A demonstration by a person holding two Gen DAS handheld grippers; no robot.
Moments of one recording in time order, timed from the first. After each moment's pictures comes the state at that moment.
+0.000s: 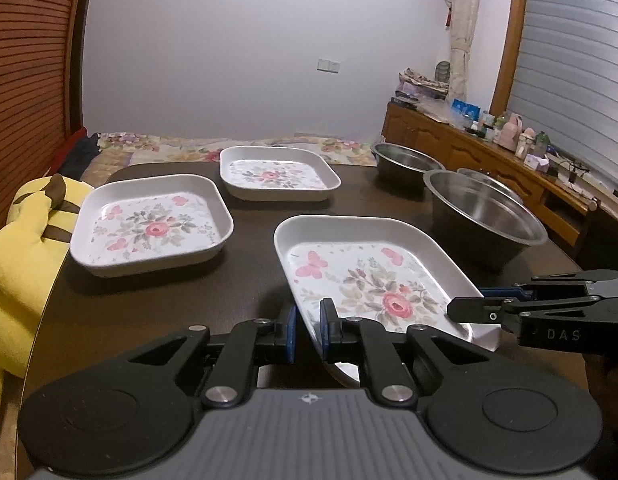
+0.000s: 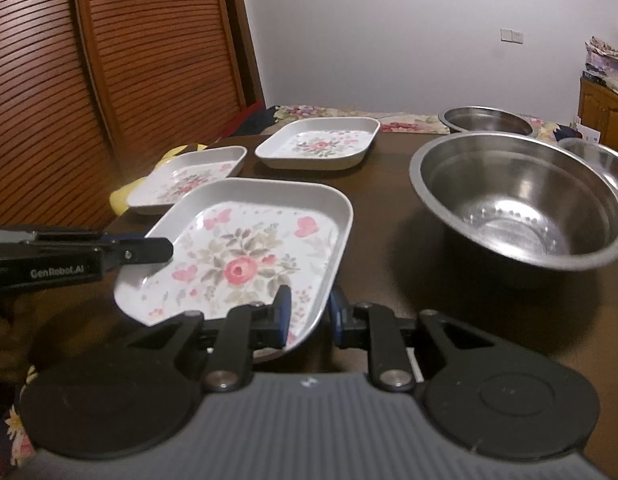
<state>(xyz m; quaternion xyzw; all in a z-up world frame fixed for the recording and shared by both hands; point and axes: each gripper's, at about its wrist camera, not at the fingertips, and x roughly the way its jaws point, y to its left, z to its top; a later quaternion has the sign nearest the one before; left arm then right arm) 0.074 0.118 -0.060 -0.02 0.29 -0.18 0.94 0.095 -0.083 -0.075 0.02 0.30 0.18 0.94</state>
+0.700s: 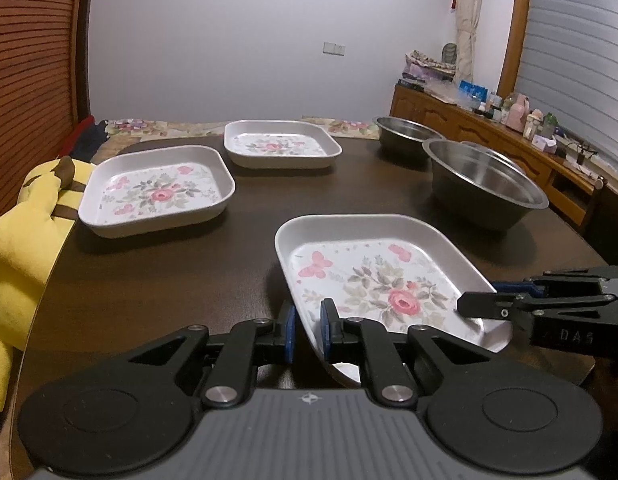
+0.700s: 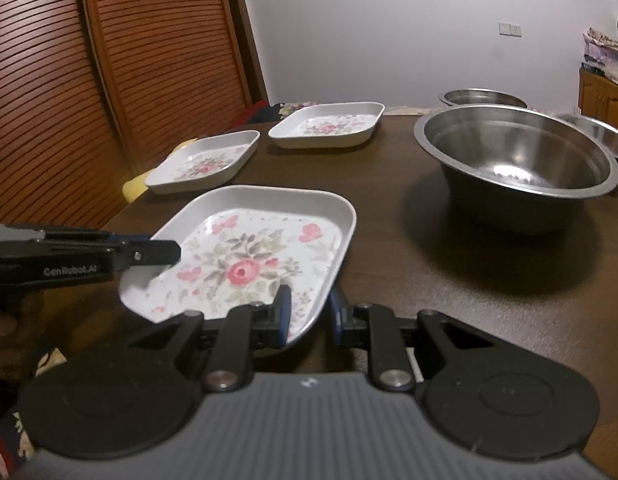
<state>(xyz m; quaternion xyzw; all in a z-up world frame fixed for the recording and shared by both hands) 0.060 0.113 -0.075 -0.01 0.31 -0.16 0.94 0.073 -0.082 -0.088 0.03 0.30 0.19 0.94</state>
